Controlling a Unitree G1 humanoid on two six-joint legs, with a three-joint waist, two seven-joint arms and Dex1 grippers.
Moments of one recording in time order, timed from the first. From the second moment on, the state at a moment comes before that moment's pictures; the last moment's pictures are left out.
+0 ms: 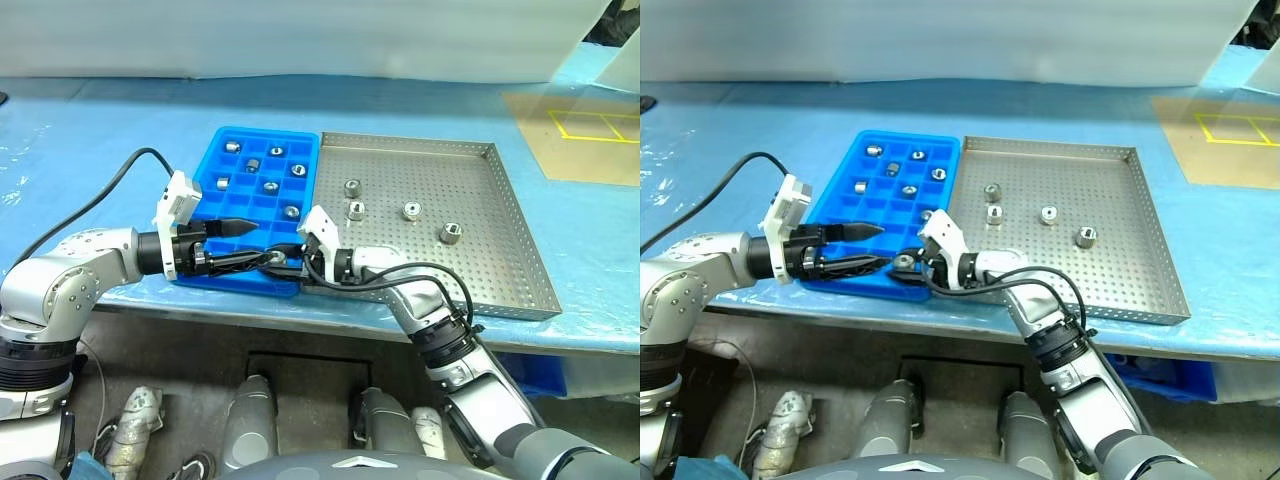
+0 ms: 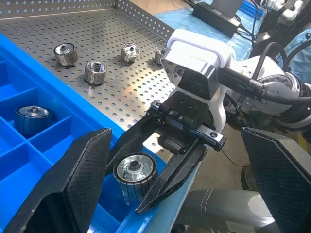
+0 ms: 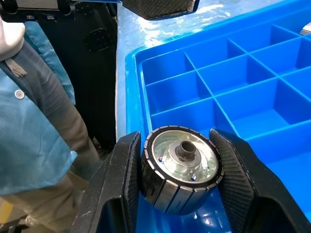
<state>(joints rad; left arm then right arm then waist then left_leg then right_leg) -0.37 0.77 0.14 -0.28 -0.82 0.91 -0.99 -0.56 -0.14 0.35 0.11 0.25 0.51 0.85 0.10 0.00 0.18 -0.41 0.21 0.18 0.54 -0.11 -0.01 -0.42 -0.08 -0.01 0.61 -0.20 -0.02</state>
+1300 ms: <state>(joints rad) -0.43 0.69 0.06 -0.17 -0.76 0.82 -1.03 -0.64 -0.29 -0.07 0.12 0.23 0.50 0.50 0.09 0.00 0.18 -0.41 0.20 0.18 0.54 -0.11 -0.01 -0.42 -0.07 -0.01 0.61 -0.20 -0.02</state>
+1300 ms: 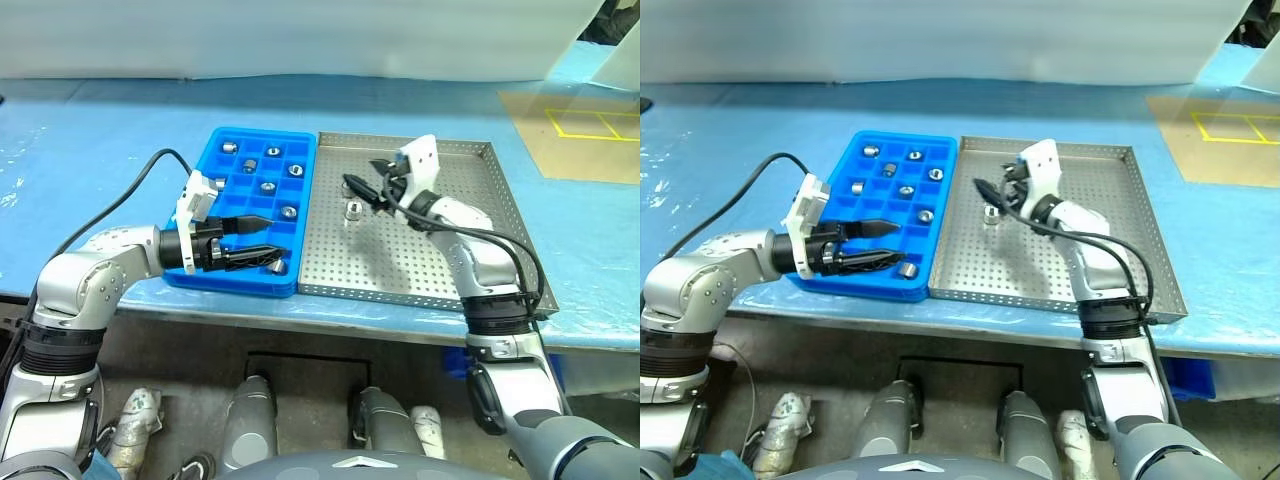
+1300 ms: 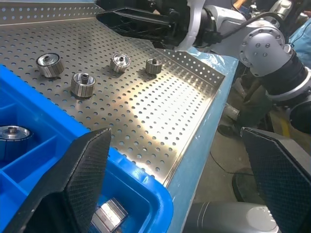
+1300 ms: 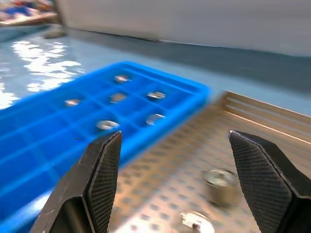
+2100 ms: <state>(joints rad) -0.44 0.64 0.03 -0.13 -0.74 0.79 -1.04 -0.34 -0.39 -0.28 -0.06 0.20 0.59 0.22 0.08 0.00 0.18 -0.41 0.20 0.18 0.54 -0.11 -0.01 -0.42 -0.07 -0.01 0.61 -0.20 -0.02</state>
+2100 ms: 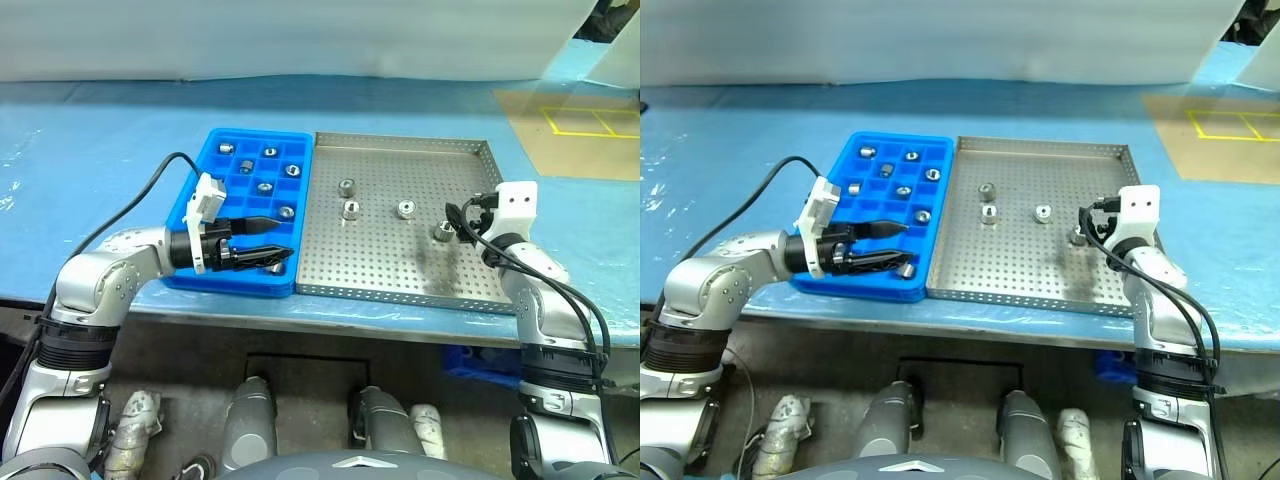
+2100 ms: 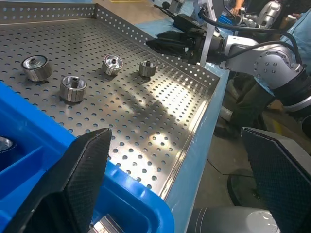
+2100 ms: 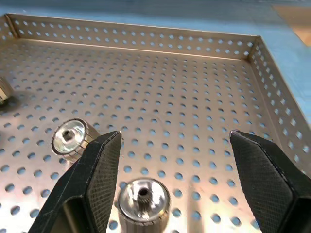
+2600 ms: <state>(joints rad) -0.49 0.63 0.00 -0.10 -0.73 0.79 -1.06 -0.32 -0.34 -0.24 0.06 0.19 0.52 0.22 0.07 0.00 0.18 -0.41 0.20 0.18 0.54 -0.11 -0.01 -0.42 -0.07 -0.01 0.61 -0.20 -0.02</state>
